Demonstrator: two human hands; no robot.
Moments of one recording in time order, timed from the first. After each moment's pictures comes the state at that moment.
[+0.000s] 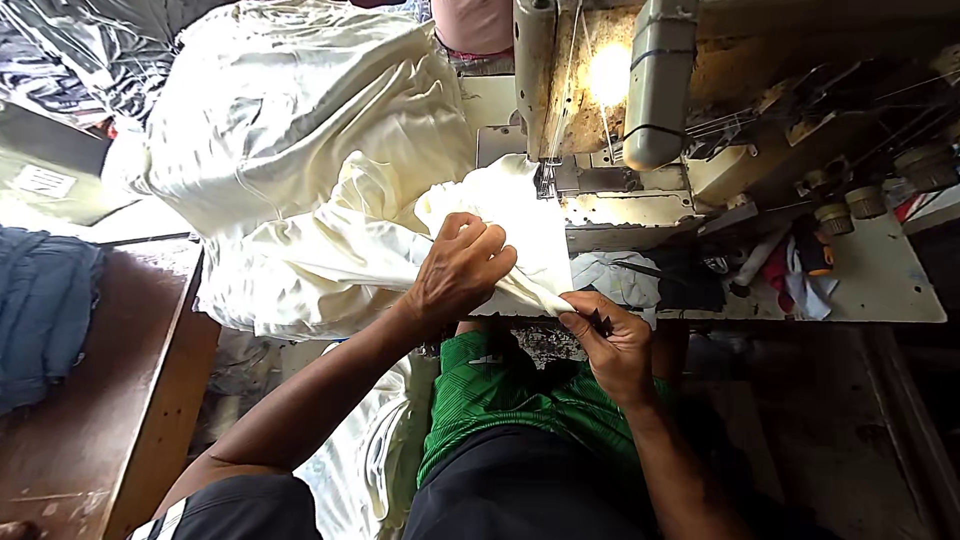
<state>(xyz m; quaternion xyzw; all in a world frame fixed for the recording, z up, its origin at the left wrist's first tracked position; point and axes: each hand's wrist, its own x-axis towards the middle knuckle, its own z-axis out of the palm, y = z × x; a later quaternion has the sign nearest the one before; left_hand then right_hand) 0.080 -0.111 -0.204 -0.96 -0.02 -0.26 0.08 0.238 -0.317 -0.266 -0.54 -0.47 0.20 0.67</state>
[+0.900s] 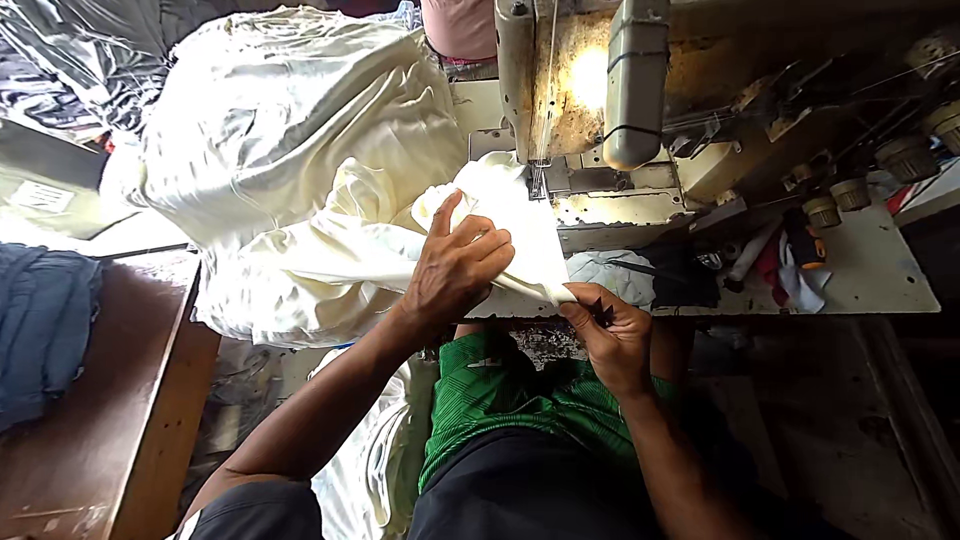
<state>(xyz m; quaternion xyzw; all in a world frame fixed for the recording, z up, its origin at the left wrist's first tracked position) 0.083 -0.114 -0.193 -0.96 -0.03 -0.27 0.04 0.240 -0.311 -0.262 -0.54 -0.43 0.21 0.70</state>
